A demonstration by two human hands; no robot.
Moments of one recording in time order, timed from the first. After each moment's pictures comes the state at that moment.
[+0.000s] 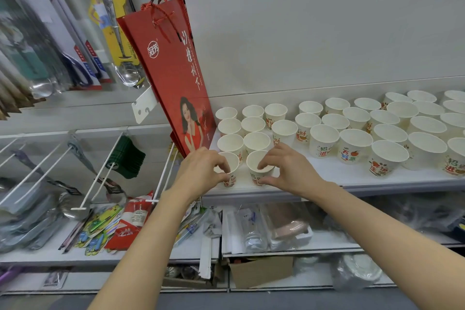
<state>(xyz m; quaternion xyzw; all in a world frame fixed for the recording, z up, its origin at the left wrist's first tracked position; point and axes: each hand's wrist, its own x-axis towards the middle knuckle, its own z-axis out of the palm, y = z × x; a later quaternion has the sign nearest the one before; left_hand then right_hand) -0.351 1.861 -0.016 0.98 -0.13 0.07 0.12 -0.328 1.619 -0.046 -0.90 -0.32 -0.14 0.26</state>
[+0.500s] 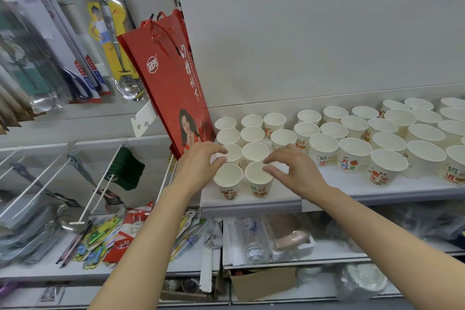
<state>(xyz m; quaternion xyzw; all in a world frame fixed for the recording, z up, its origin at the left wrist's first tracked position) -0.320 1.867 -0.005 0.97 -0.11 0.12 0.18 -0.316 1.610 -0.041 -0.89 -0.25 -0.20 0.32</state>
